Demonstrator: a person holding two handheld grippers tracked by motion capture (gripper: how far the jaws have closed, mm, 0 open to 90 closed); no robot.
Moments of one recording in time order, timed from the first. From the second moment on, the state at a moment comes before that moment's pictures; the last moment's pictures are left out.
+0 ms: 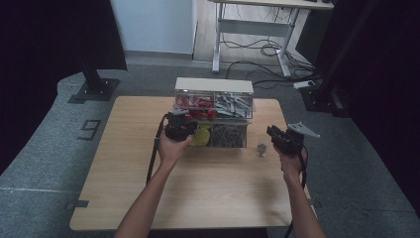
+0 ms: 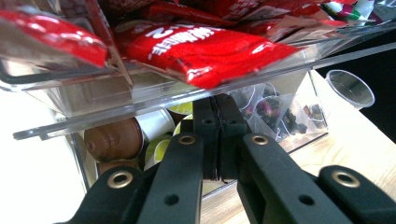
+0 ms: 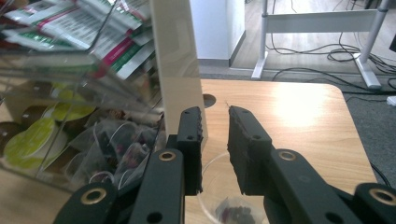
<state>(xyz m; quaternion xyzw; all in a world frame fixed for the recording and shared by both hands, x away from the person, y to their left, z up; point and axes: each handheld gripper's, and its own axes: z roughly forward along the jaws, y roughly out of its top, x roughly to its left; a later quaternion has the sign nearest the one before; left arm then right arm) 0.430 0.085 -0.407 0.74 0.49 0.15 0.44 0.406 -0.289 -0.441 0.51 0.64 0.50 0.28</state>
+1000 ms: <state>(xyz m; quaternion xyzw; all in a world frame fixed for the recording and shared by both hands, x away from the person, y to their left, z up) 0.425 0.085 -0.407 0.73 0.48 0.16 0.46 0.337 -0.265 -0.467 0.46 0.66 0.53 0.26</state>
